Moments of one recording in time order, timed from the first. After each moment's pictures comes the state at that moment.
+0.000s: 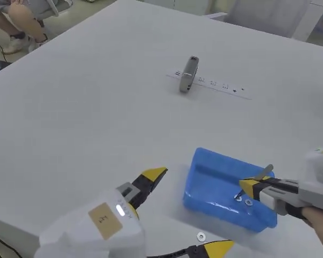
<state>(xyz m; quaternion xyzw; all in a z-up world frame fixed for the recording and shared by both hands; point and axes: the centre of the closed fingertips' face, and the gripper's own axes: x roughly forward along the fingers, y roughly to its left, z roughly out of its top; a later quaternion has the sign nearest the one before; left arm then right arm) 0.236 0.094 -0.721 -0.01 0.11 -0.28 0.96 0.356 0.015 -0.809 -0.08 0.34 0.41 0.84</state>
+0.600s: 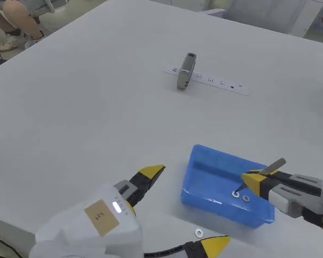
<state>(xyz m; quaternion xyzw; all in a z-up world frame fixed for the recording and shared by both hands) 0.236 0.094 -0.723 -0.01 0.11 -0.28 0.95 0.319 0.021 -0.760 -0.06 0.29 0.45 0.84</state>
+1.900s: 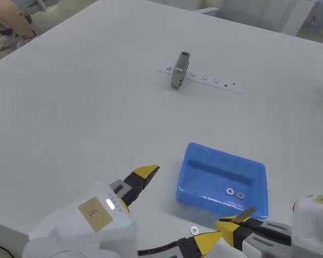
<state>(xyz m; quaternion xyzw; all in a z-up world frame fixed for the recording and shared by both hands) 0.236 0.095 -0.726 -0.01 0.12 -0.27 0.95 0.254 0.031 -0.822 -0.04 0.36 0.47 0.80</state>
